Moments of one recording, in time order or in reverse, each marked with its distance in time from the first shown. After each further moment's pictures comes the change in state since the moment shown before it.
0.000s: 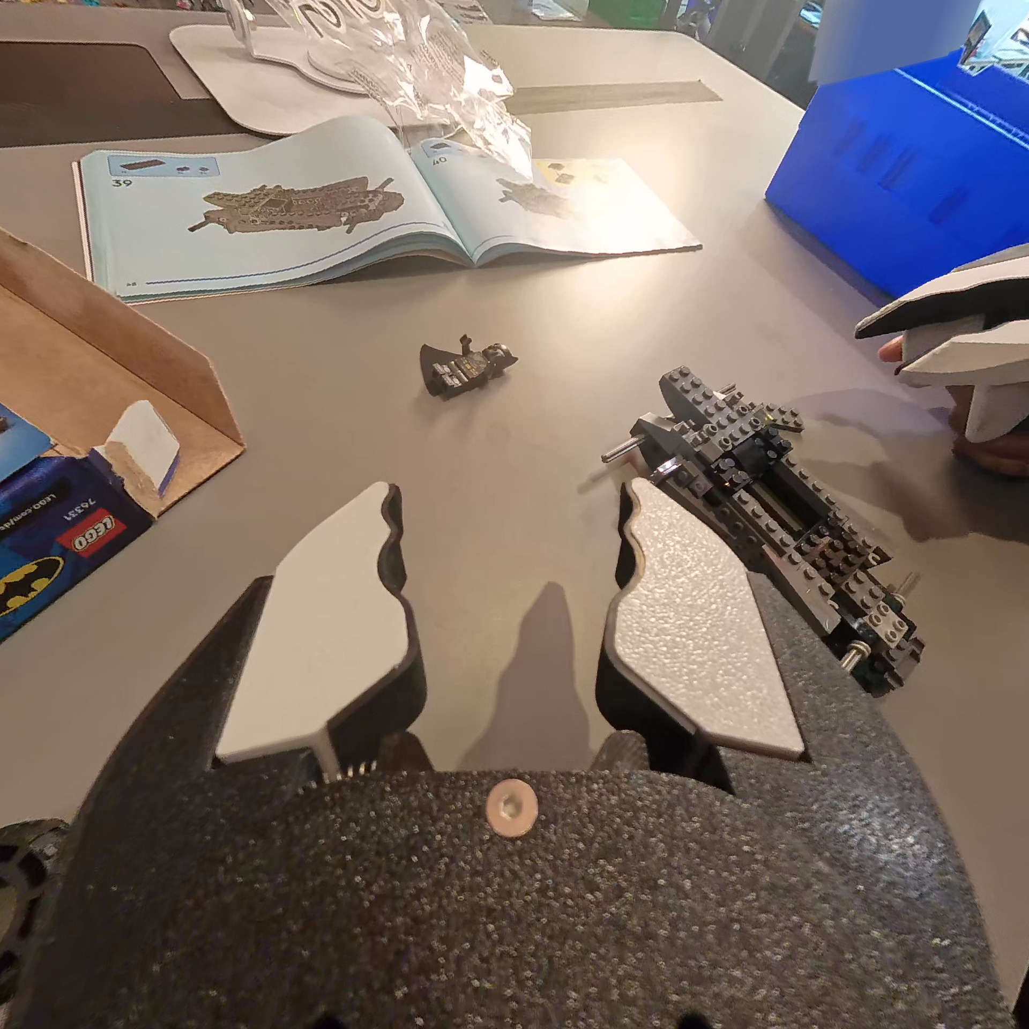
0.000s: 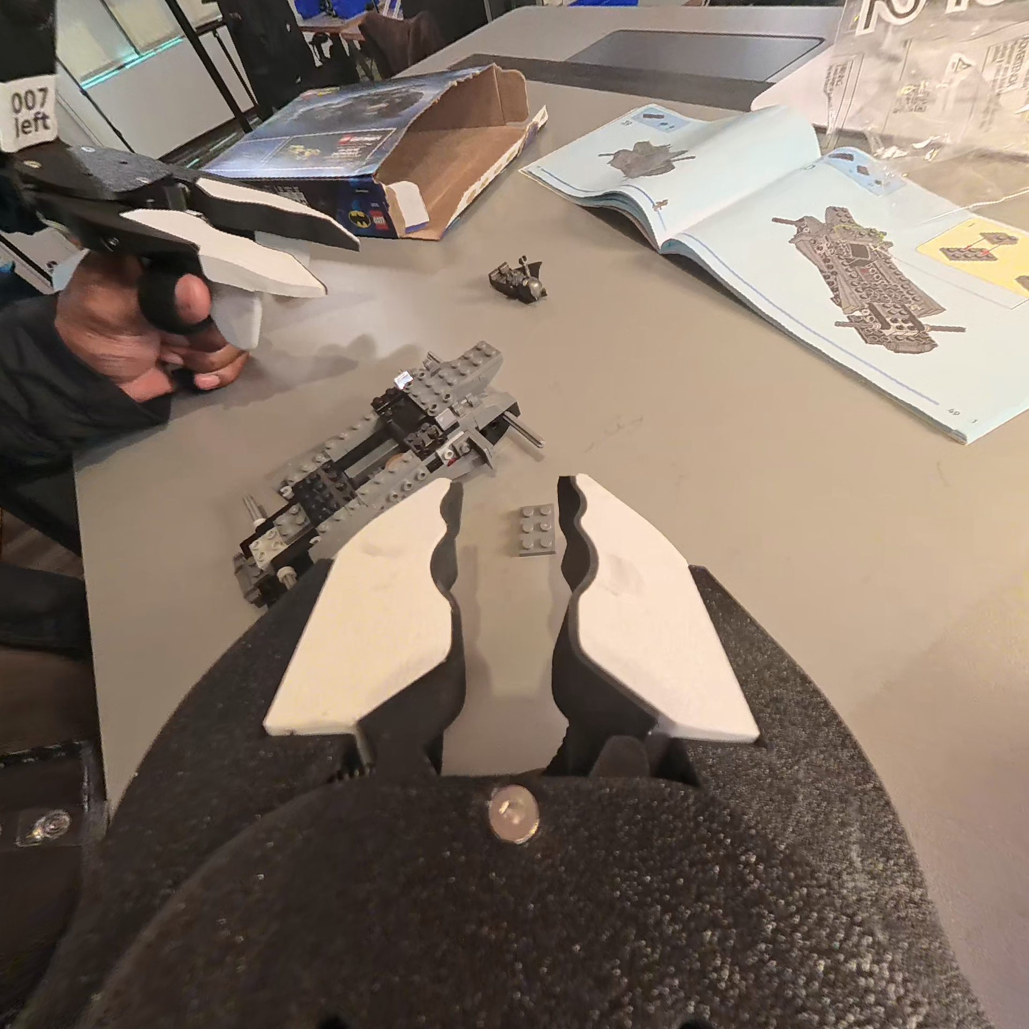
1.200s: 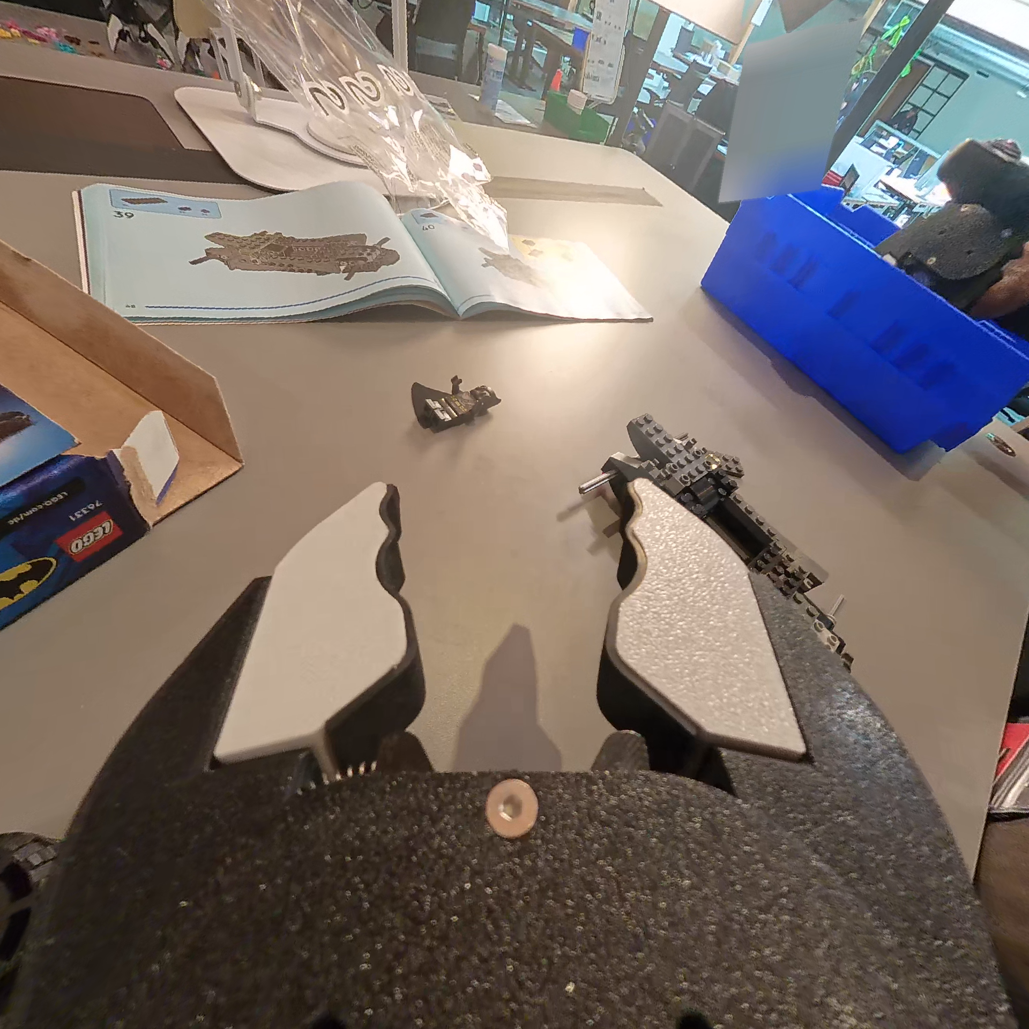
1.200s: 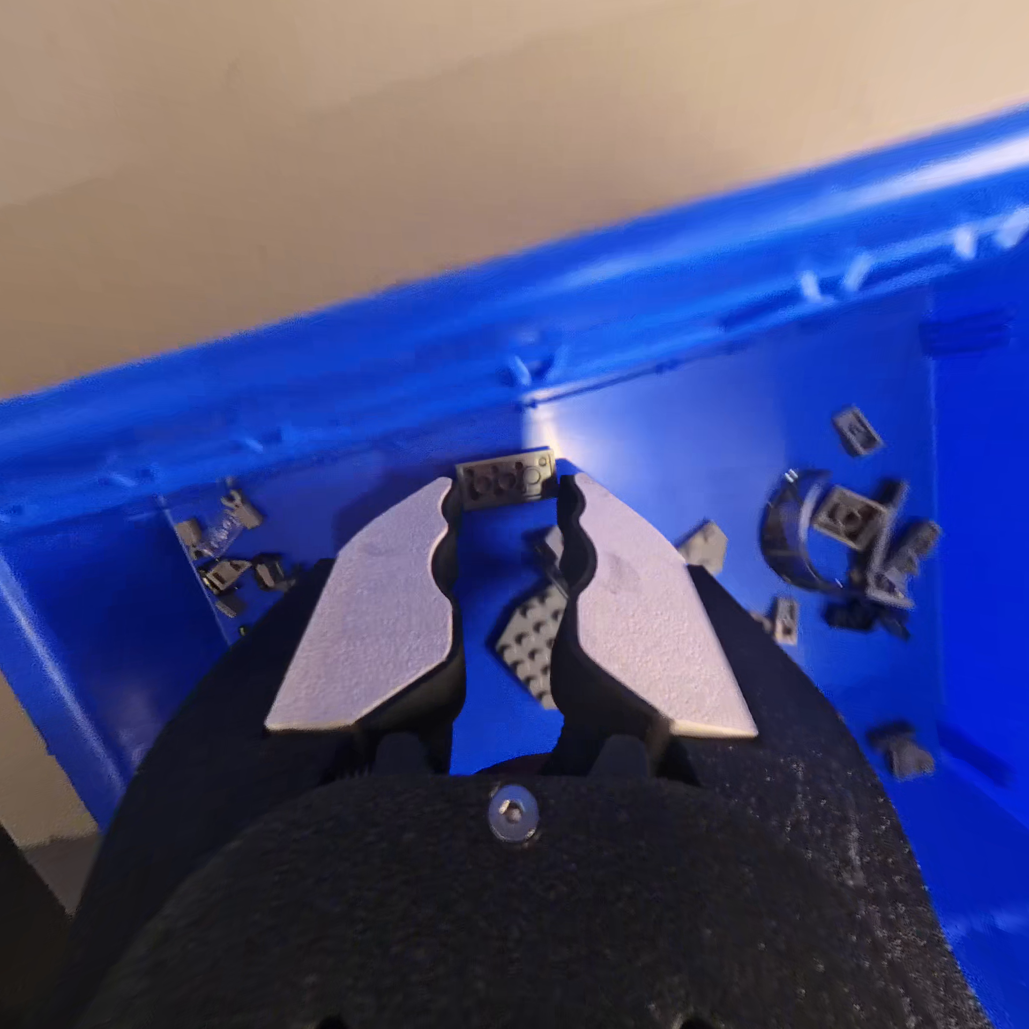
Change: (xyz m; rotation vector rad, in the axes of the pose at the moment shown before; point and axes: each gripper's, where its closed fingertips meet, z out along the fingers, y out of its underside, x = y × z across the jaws) left arm -0.001 -0.013 -0.012 0.115 0.087 -0.085; right arm 0.186 0.072 -0.141 -0.795 -0.030 -0.409
